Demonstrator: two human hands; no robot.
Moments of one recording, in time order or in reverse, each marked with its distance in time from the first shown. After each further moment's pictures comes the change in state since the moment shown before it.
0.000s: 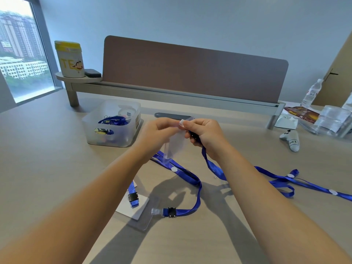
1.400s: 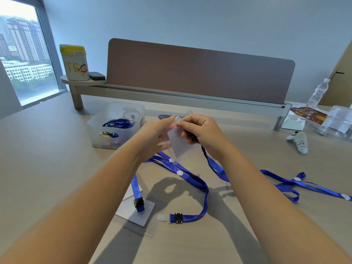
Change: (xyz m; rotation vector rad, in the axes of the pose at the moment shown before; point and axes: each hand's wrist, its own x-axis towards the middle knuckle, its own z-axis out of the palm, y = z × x) left_hand 0.015 -0.006 -0.019 -0.395 -0.150 -0.406; right_hand 0.011 -0.004 0.011 -0.137 -0.104 -0.133
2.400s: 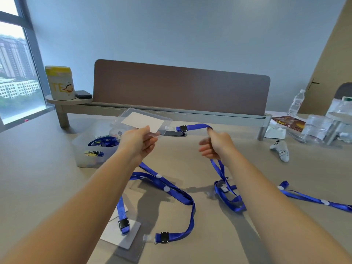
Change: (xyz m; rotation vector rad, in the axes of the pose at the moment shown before) left_hand 0.012 0.022 0.013 -0.315 0.376 0.012; right_hand 0.014 0.023 -0.064 -0.008 0.383 0.455
